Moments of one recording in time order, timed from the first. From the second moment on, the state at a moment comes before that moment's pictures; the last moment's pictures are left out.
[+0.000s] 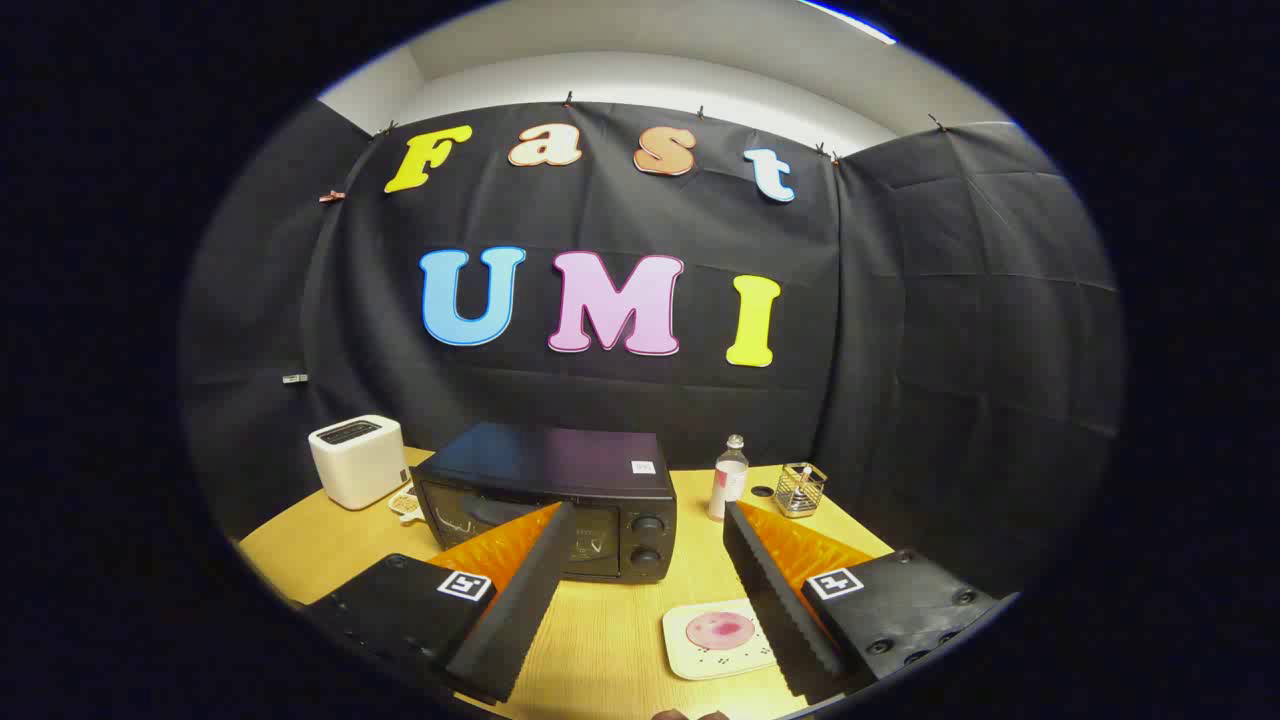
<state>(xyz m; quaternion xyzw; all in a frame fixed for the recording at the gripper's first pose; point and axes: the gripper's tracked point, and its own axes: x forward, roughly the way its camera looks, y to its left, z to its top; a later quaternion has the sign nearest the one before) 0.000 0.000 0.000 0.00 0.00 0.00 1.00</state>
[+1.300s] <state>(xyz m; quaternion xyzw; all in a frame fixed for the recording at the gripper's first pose) 0.026 0.049 0.007 0.01 0.00 0.05 1.00</state>
